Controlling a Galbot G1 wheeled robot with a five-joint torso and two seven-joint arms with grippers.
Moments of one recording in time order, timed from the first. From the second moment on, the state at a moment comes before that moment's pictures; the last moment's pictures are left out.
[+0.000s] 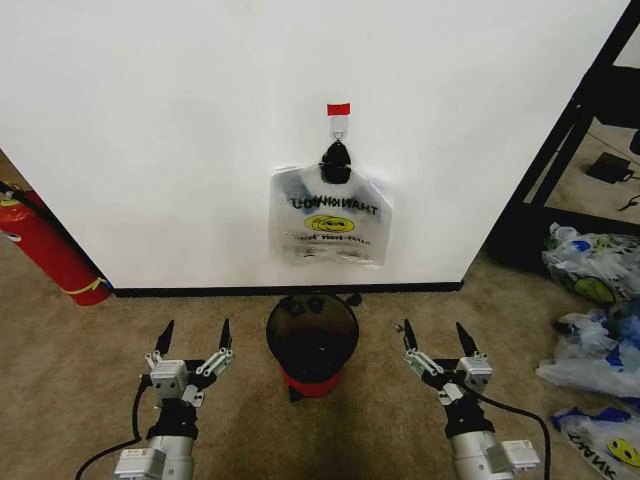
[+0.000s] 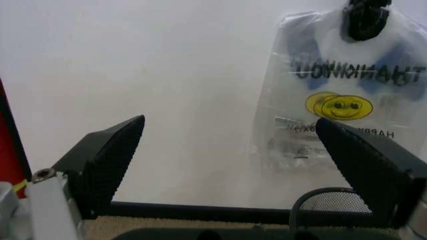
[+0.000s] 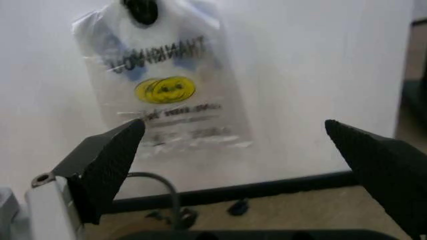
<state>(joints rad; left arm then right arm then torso) 1.81 -1.36 -0.51 -2.22 -0.14 -0.28 -0.17 -1.75 1.51 0.49 2.15 0.25 0.18 -0.08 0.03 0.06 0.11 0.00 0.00</state>
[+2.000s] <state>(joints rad) 1.83 -1.44 -0.51 -2.21 0.00 -0.29 -0.19 -0.55 1.47 0.28 1.24 1.01 -0.11 -0.49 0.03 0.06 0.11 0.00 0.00</state>
